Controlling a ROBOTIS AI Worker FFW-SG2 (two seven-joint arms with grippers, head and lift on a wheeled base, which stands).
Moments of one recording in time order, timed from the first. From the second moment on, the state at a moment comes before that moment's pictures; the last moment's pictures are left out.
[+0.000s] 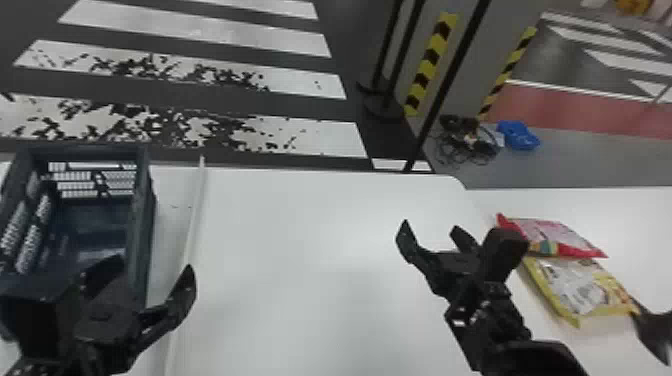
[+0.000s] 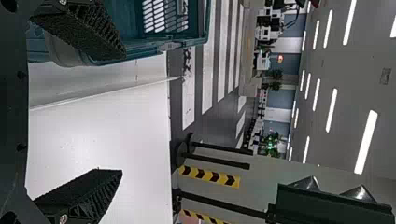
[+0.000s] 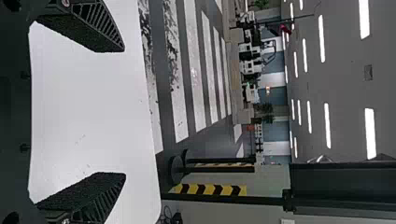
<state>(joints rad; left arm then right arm) 0.43 0.14 -0.16 -2.01 0.13 0.25 -0.09 0.29 -0.17 -0.17 -1.81 -0.28 0.18 0.04</state>
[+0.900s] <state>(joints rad) 0.45 0.13 -0.18 -2.12 0.09 0.29 -0.07 0.46 -0.12 0.01 -1.89 -0.17 -0.05 -0.09</state>
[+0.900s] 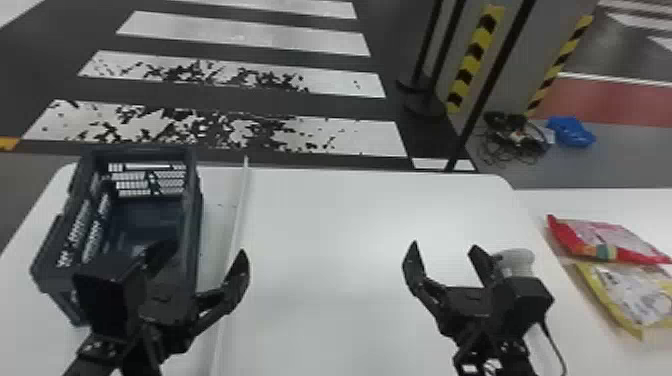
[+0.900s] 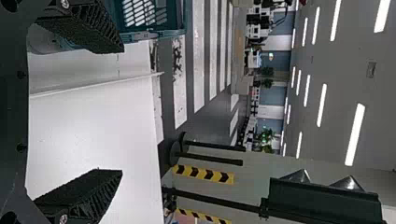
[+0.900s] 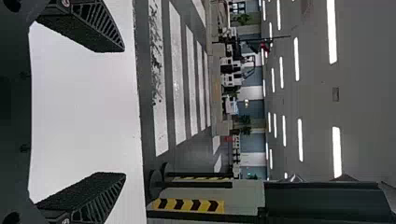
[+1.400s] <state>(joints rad) 0.47 0.13 -0.17 -2.12 0.09 0.29 -0.07 0.51 -0.10 -0.01 -1.89 -0.17 -0.06 -0.12</state>
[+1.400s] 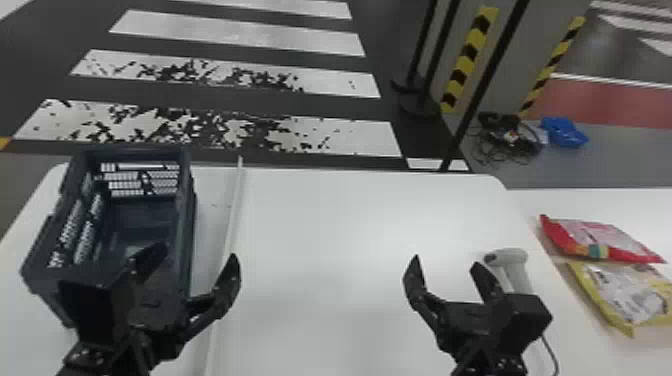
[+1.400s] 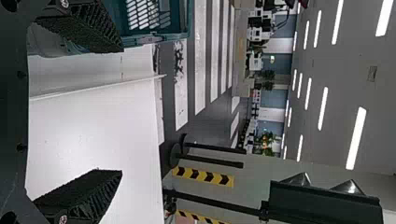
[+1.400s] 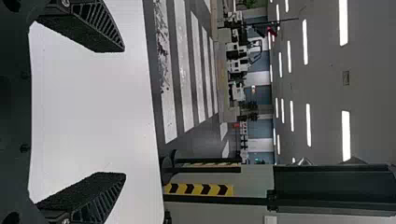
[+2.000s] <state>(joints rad) 0.52 0.14 -0.13 -2.17 0.10 0.29 -0.07 0.52 -0.09 0.00 -1.90 -0.17 -0.07 -0.13</state>
